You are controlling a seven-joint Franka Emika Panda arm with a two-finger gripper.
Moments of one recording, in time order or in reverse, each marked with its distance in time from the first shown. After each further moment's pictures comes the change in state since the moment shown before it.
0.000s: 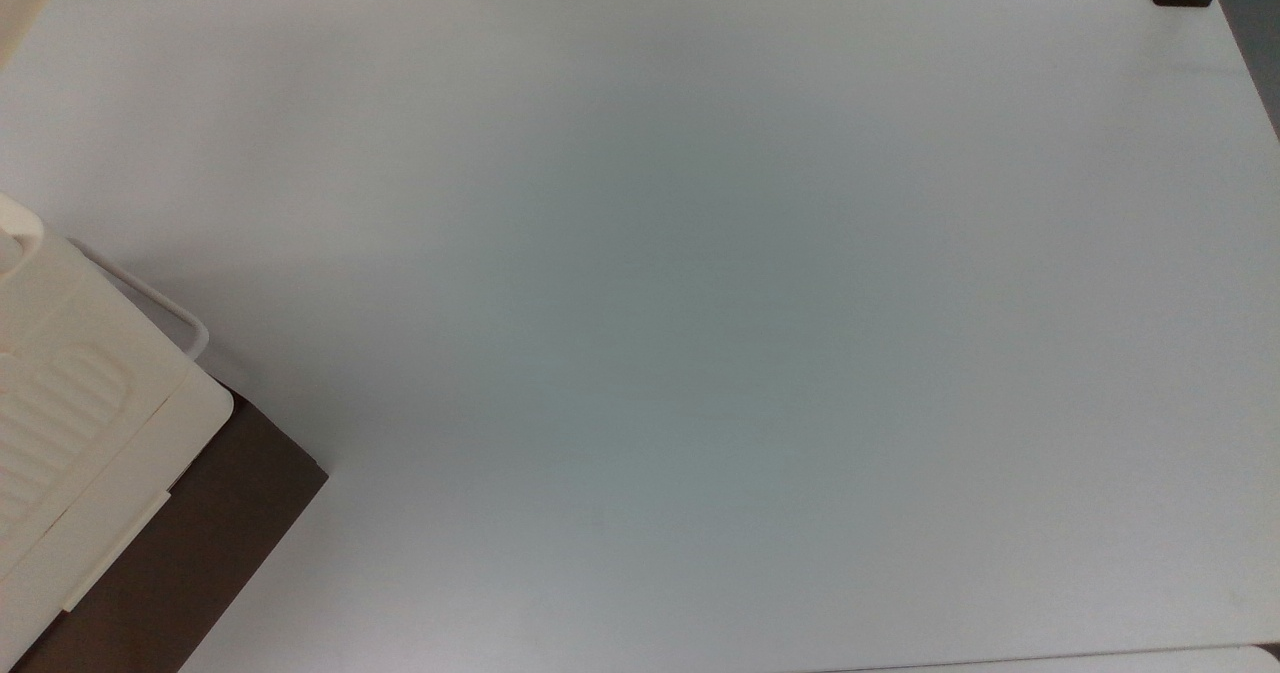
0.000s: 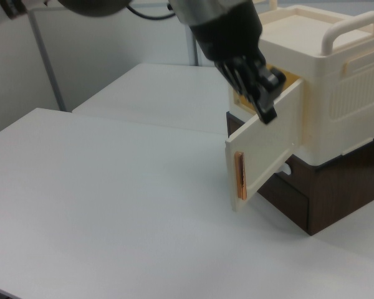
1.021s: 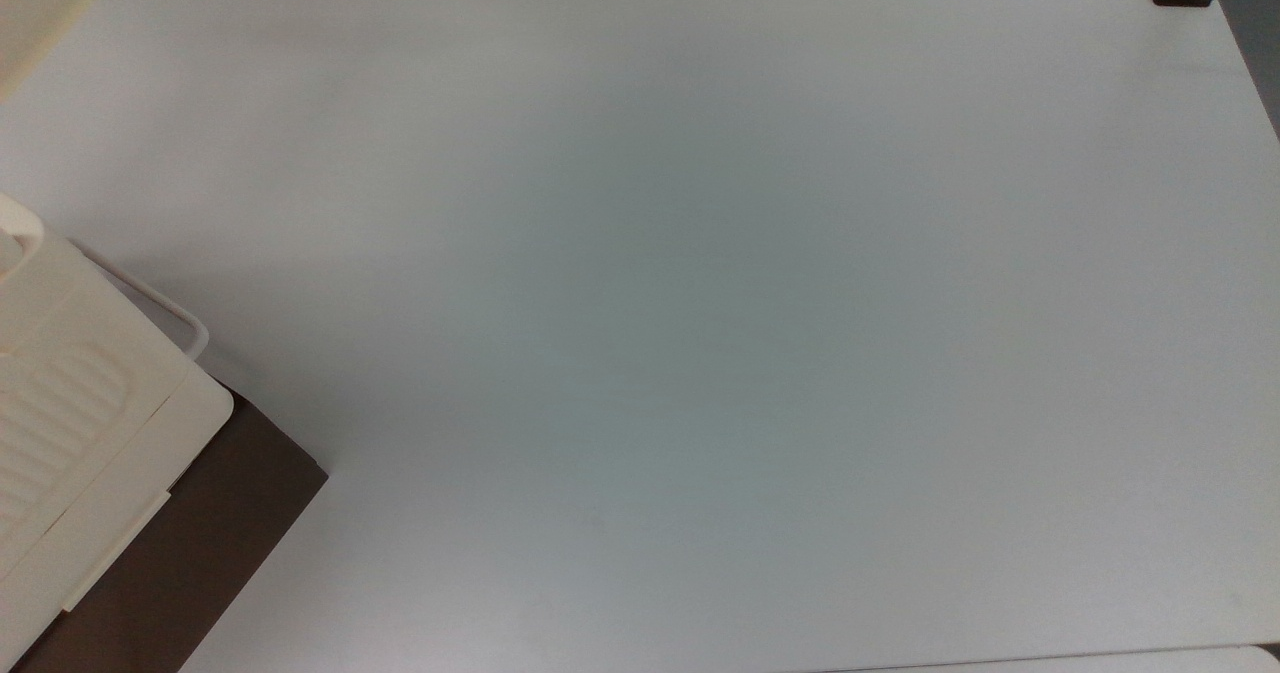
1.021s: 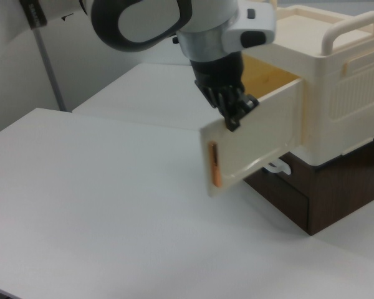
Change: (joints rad) arm 0.069 0.026 0.050 -0.118 0.175 0.000 -0.055
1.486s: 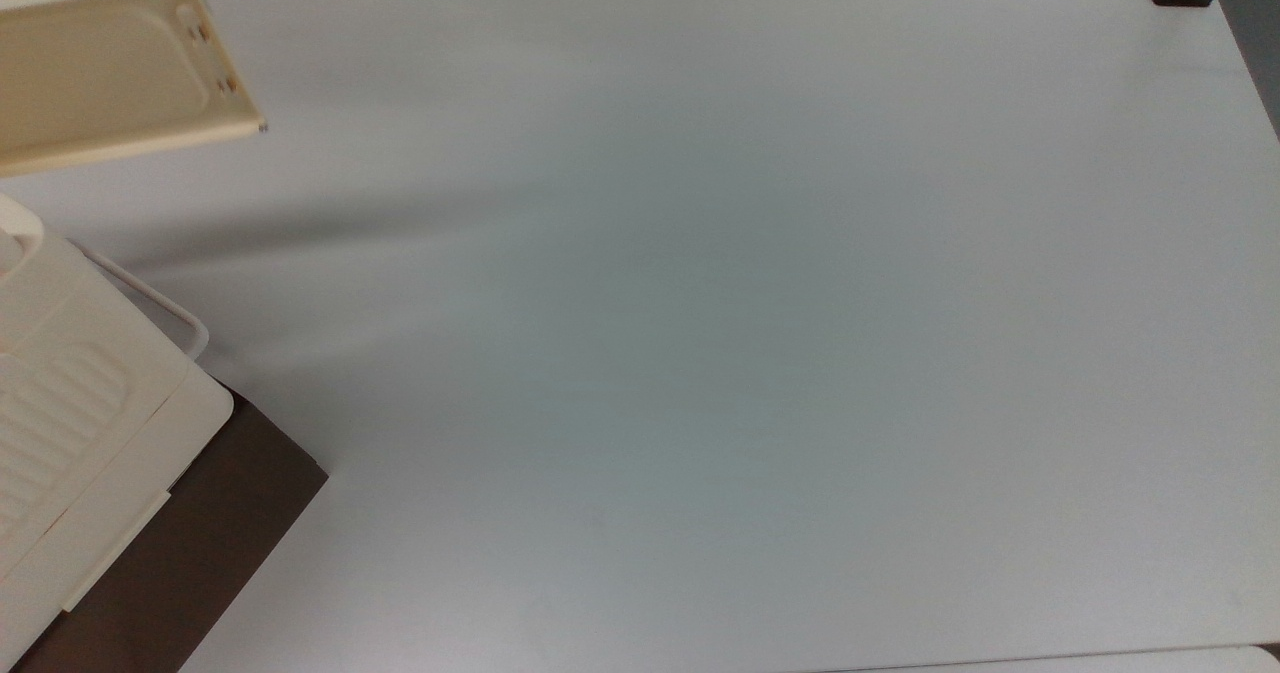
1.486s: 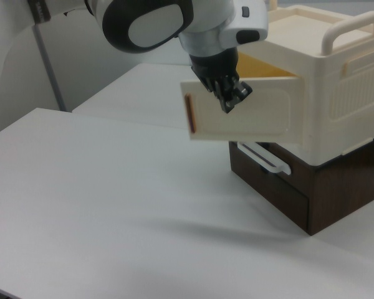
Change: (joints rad) arm 0.038 0.028 0.017 0.000 0.128 0.080 0.011
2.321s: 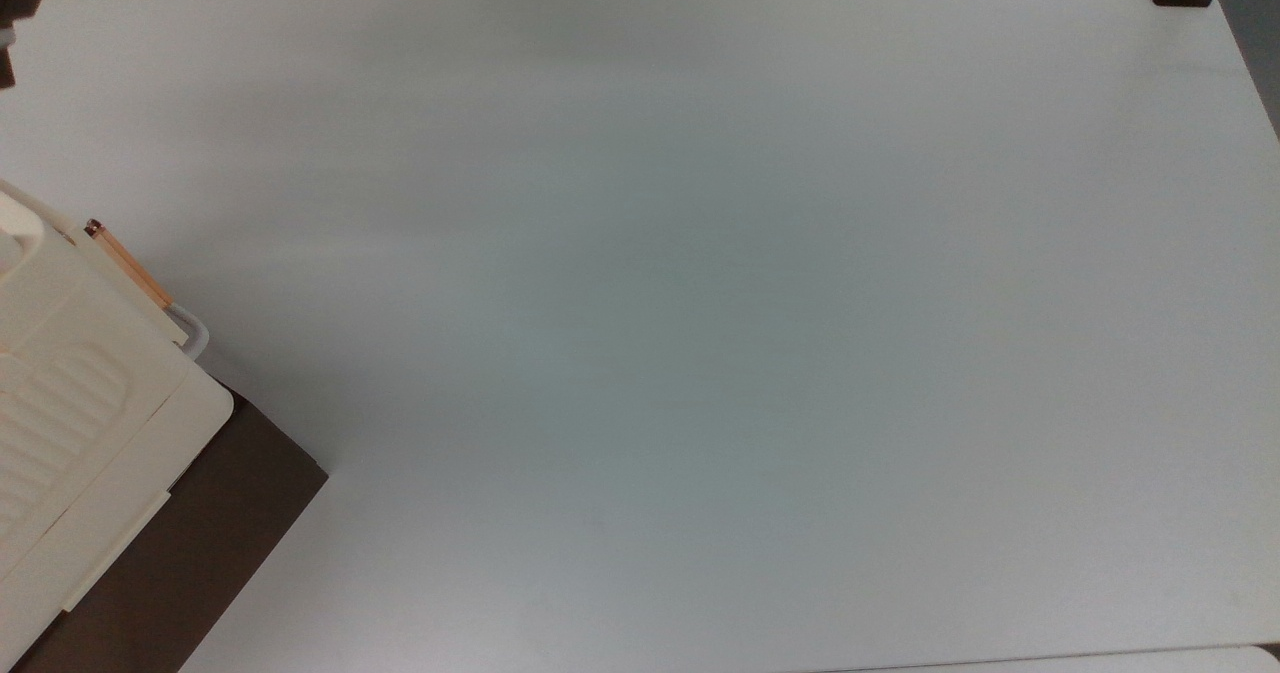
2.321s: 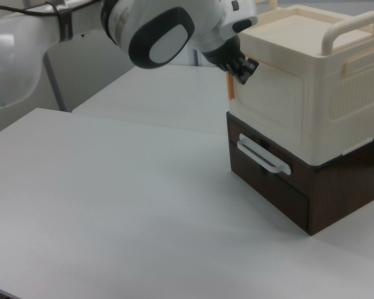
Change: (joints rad) arm 0.064 0.132 0.116 -0.001 0.001 0.453 0.002
